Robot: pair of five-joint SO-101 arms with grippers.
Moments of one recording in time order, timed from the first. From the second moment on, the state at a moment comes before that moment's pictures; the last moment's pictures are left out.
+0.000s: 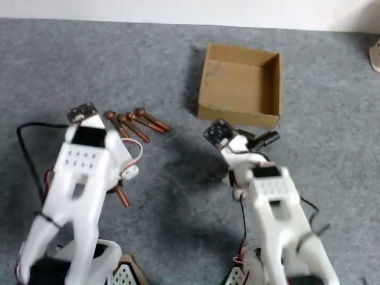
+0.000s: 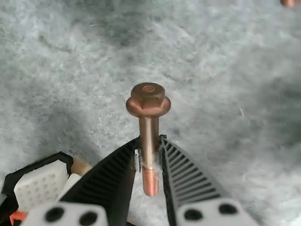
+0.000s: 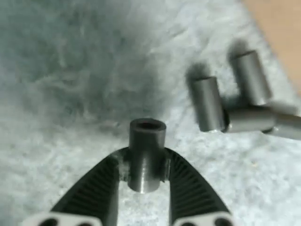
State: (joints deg) left arm 2.6 -30.7 37.6 88.5 46.1; right arm -10.1 -37.5 65.0 41.4 38.2
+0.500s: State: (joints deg) left arm 6.3 -52.1 61.4 39.2 46.3; right arm -10.2 -81.8 81.9 41.4 13.9
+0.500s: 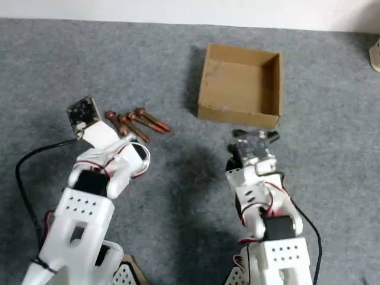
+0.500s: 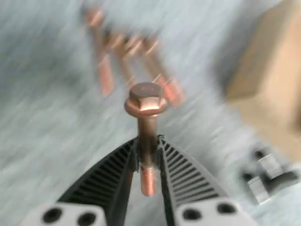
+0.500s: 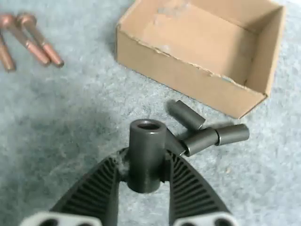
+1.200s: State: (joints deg) left arm 21.1 -61.8 66.9 24.8 43.0; right arm -27.6 -104.2 95.2 43.4 12.2
